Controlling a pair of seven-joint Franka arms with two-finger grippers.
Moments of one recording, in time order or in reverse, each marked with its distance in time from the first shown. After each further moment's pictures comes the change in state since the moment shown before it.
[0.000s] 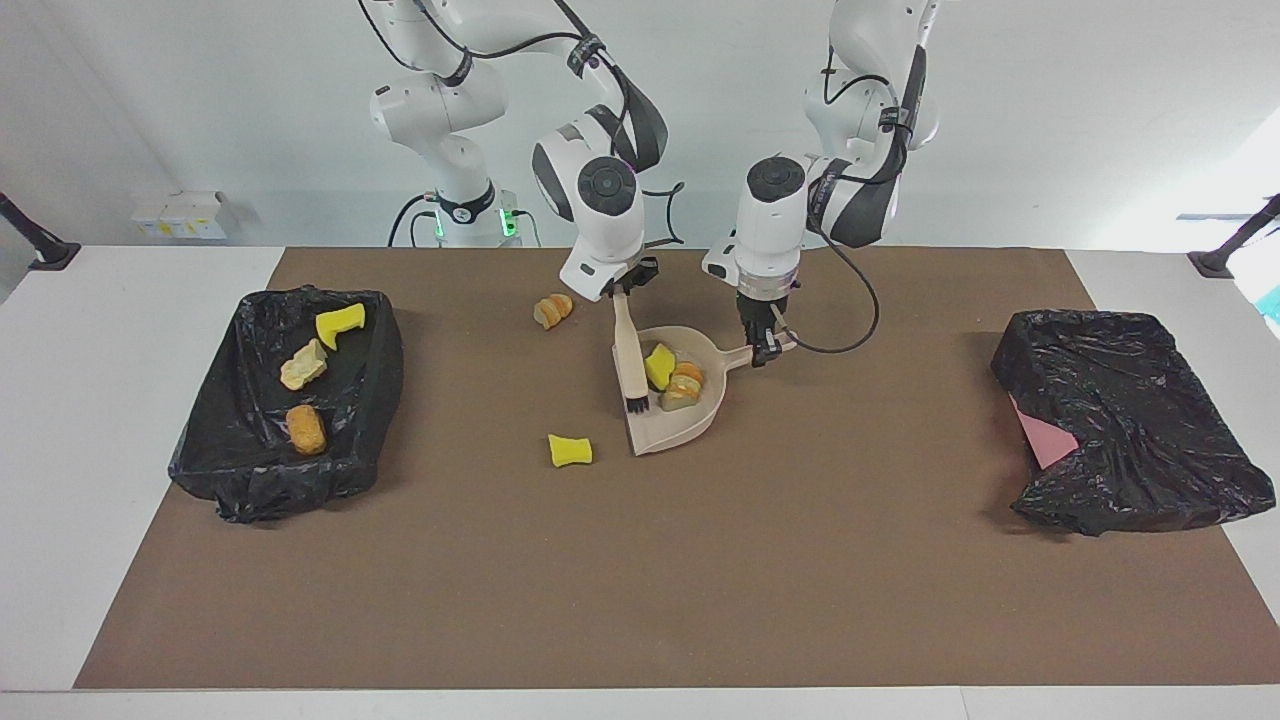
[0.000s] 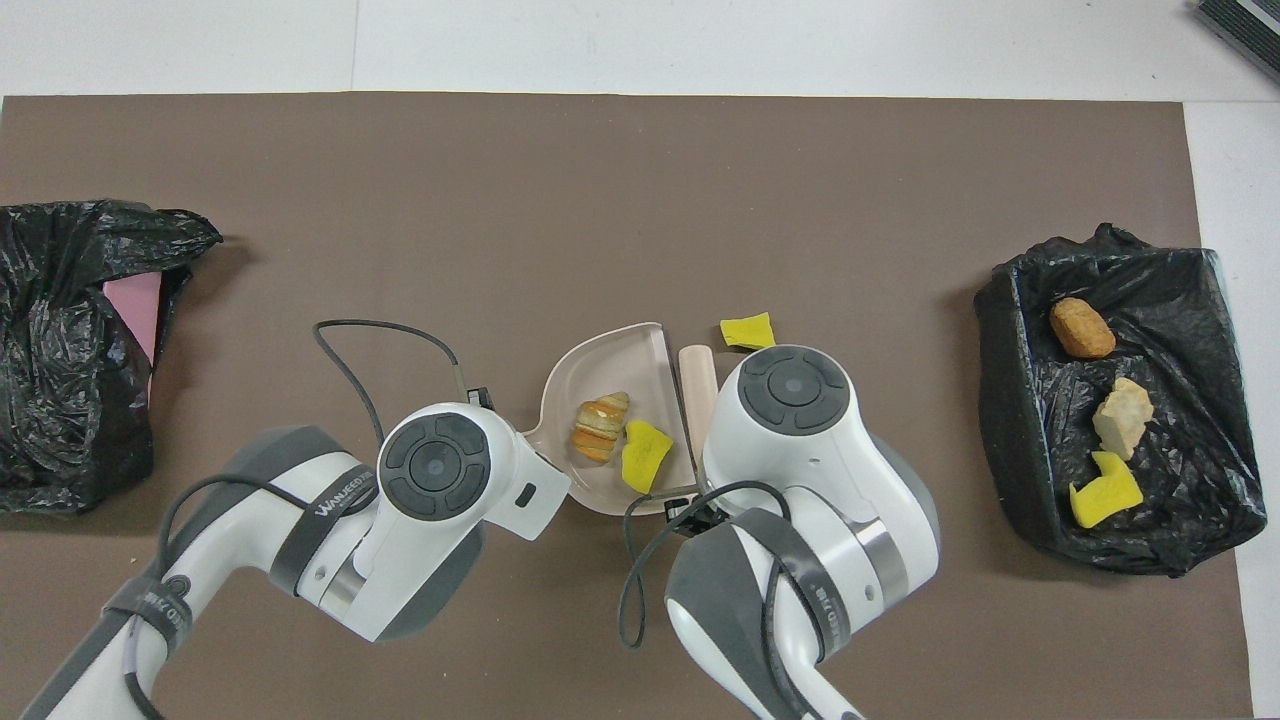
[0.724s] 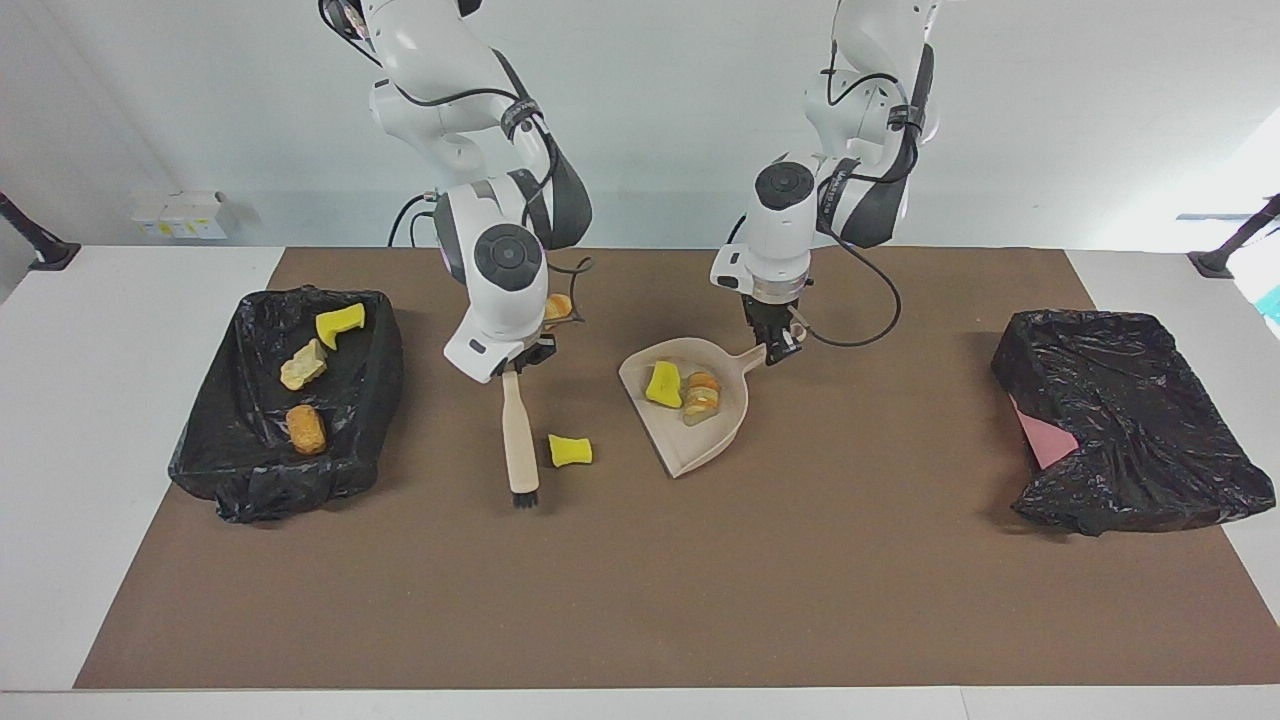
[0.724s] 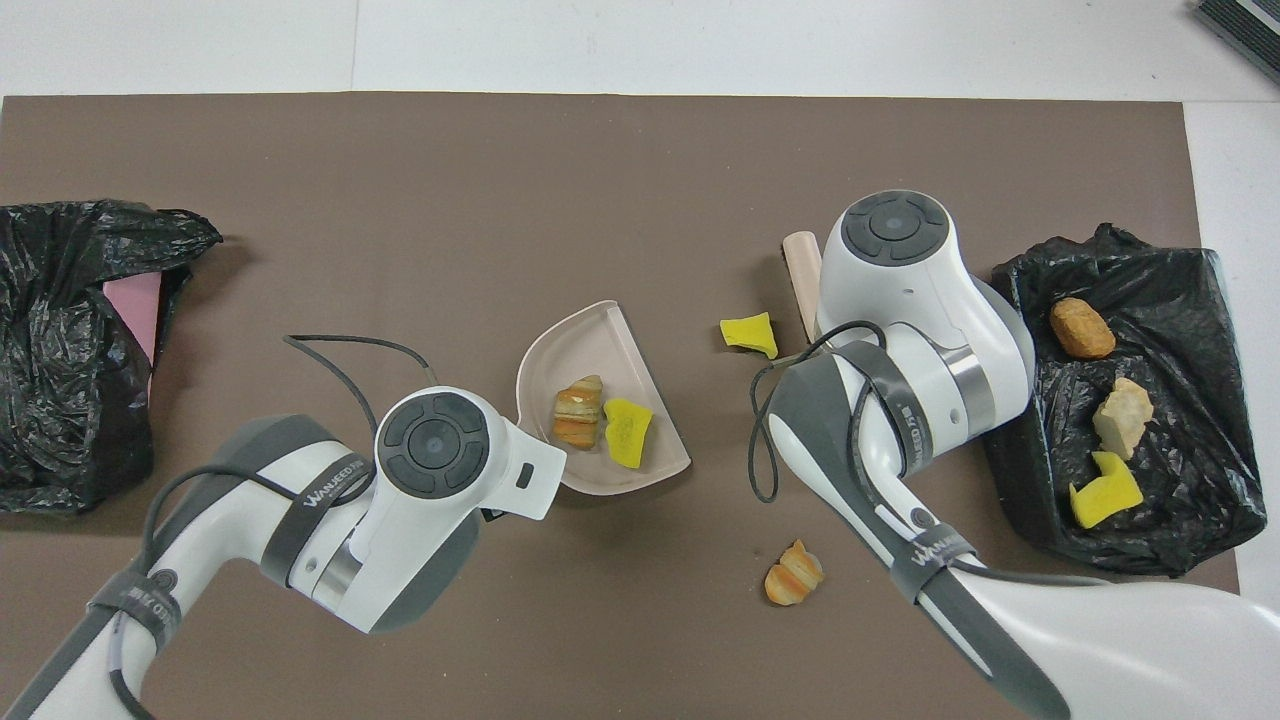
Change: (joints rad) left arm 0.003 0.003 -0.001 0.039 -0.001 -0.121 -0.216; right arm -0.191 0.233 -0.005 0.252 -0.292 -0.064 -0.176
